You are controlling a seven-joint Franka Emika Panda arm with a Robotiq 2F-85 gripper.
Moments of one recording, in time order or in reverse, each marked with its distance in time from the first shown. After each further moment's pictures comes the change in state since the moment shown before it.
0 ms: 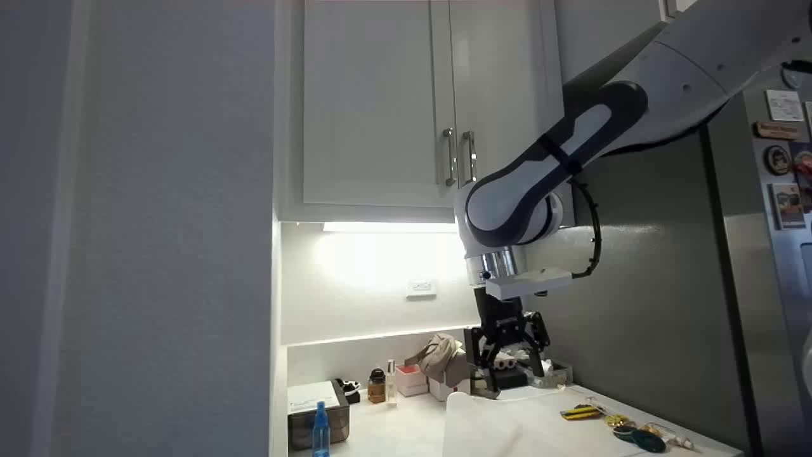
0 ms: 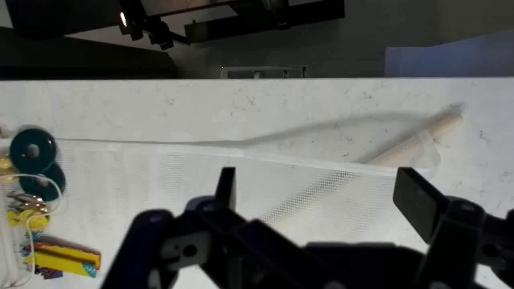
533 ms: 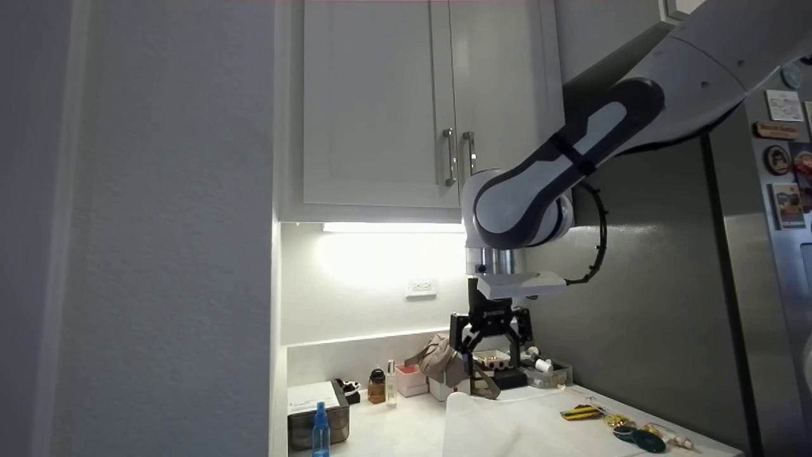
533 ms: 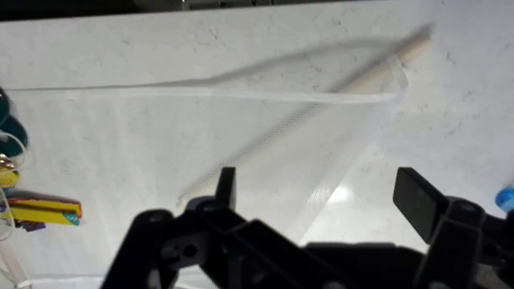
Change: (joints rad) arm 0.014 -0.051 -0.004 -0.055 0.001 0.232 0.058
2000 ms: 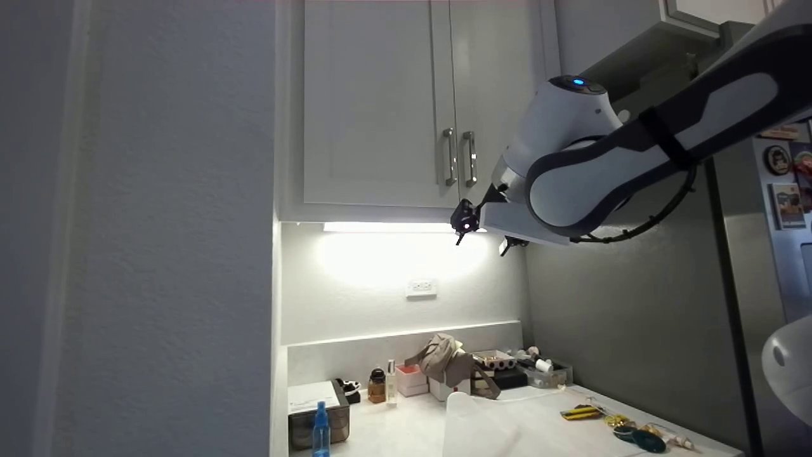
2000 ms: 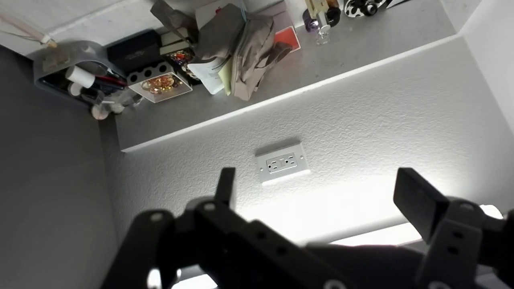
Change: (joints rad) arm -0.308 -0.538 0.257 -0.173 -0.063 0.538 0.333
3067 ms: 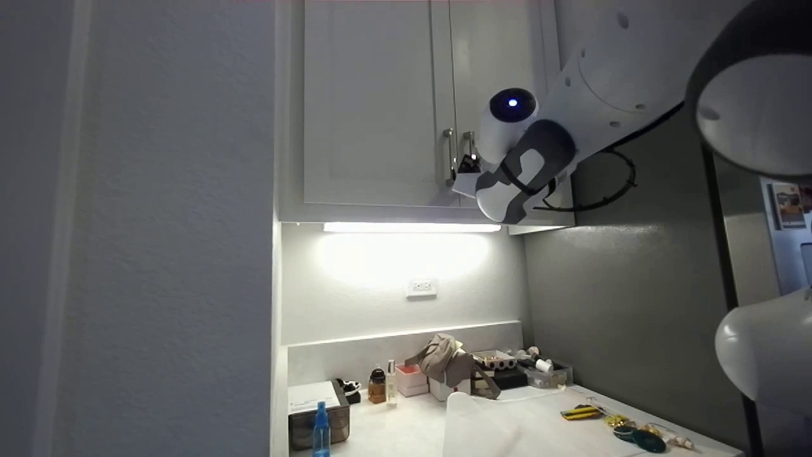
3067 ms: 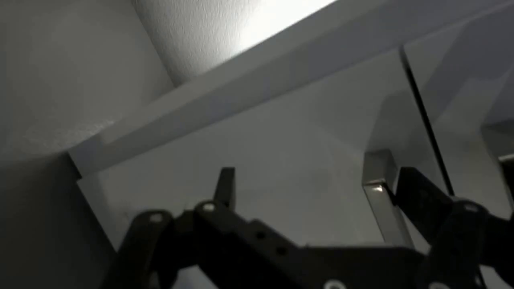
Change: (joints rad) arm -0.861 0.007 0.359 0.359 0.013 0.273 0.280
